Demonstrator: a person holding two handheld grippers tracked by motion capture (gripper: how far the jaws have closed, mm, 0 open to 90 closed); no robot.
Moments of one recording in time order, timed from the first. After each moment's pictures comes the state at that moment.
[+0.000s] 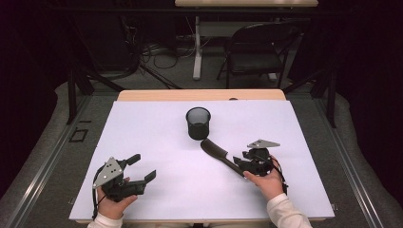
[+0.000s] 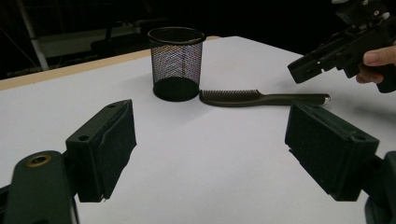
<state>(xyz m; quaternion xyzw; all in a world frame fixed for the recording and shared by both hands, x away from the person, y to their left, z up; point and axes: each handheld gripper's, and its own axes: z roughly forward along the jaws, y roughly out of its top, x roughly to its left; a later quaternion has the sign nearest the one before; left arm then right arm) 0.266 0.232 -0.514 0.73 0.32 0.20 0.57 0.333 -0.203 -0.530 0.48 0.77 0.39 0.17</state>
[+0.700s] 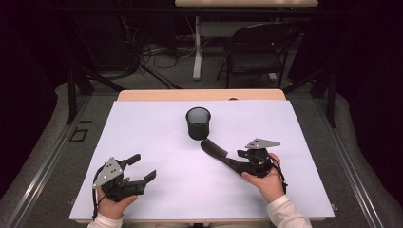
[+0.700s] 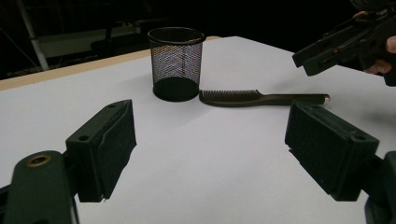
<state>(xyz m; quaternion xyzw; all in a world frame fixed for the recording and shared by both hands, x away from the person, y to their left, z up) 0.266 0.232 -0.514 0.73 0.32 0.20 0.57 0.325 -0.196 -0.513 0.42 0.78 0.43 0.14</state>
